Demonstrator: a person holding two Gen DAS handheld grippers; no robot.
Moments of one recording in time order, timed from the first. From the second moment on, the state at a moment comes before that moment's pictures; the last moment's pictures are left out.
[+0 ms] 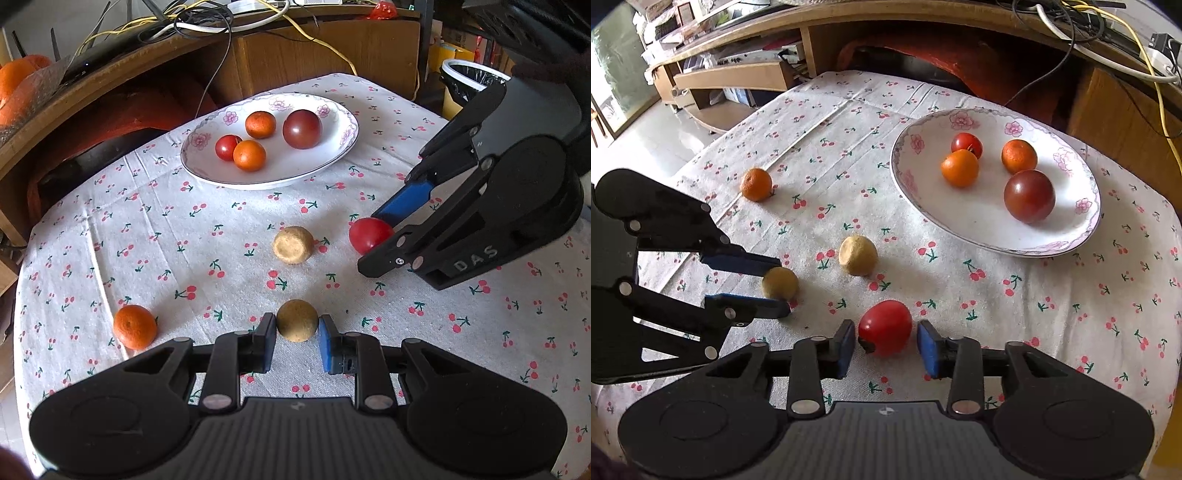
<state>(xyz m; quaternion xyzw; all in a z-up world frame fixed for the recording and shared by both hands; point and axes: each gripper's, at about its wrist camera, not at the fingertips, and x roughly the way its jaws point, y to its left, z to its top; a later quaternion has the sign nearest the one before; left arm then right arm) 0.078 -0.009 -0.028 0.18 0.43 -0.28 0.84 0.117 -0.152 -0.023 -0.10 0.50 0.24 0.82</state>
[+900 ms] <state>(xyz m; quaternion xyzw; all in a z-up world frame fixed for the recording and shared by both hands) 0.089 -0.027 -0.003 0.17 0.41 -0.28 0.85 0.107 -0.148 0.006 -0.10 0.49 0.21 0.84</state>
